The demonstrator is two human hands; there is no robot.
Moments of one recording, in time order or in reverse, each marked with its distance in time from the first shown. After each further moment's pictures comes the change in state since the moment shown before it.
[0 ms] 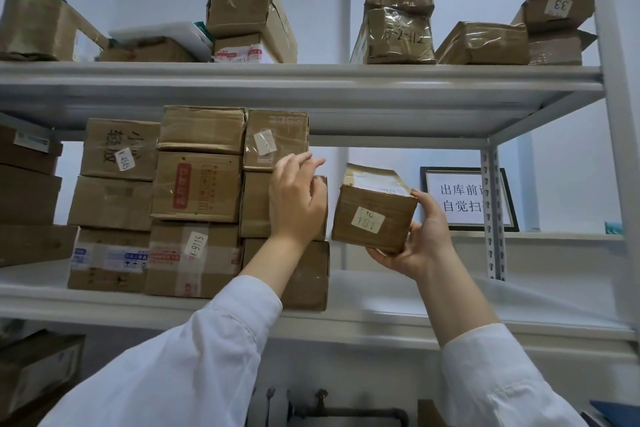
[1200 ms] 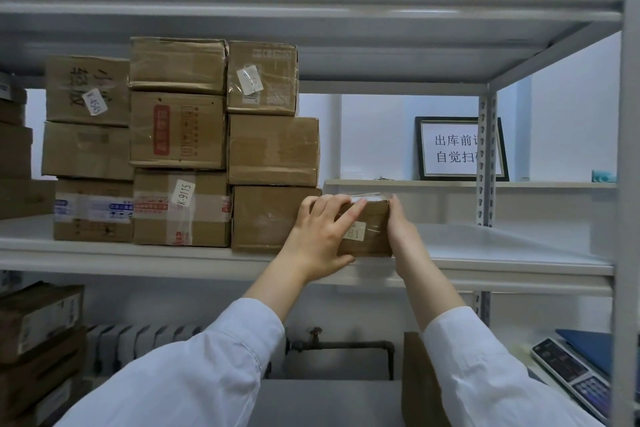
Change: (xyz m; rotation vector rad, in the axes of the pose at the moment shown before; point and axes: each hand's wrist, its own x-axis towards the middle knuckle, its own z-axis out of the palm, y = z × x) left_hand -0.110 -0.029 0.025 0.413 -0.534 0.464; right_hand 0.029 0.075 -0.040 -0.793 0.424 -0.043
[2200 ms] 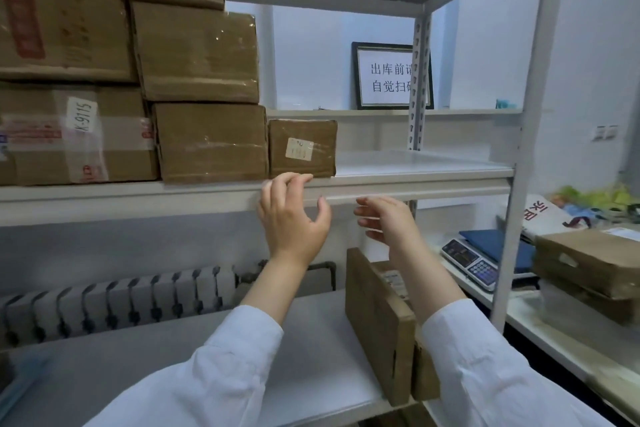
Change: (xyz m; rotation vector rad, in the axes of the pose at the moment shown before) left_hand -0.055 0.092 0.030 -0.577 0.304 -0.604; right_hand -0.058 0.090 -0.052 0.198 0.035 -0.052
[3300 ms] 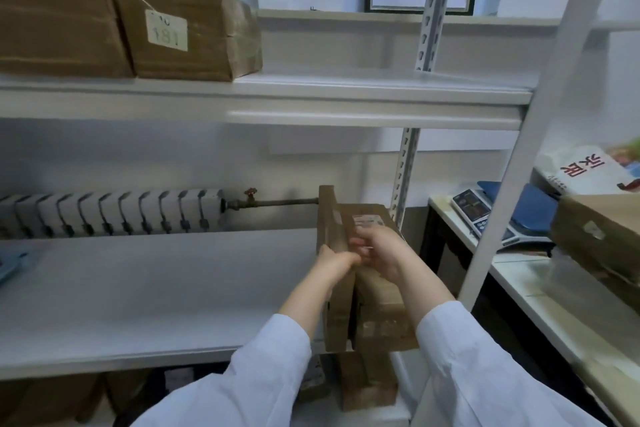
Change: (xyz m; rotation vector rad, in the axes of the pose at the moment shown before) left_hand -0.169 0.056 0.184 -0.299 -0.855 -1.414; right_hand 0.085 0.166 -0.141 -0.035 -0.250 0.554
